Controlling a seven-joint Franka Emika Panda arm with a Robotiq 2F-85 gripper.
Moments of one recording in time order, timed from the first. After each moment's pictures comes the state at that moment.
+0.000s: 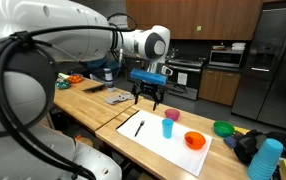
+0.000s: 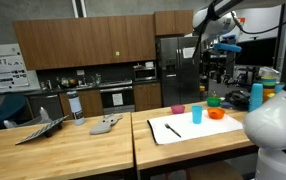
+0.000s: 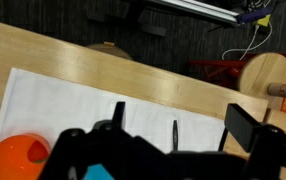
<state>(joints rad) 0.02 -0.53 -0.14 -2.28 0.02 1.50 -0.27</state>
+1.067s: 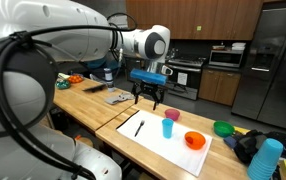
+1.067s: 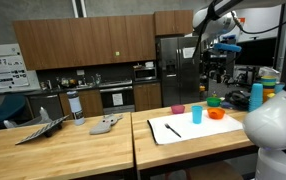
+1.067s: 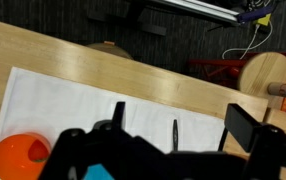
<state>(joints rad) 0.02 -0.53 -0.14 -2.28 0.02 1.50 -0.27</state>
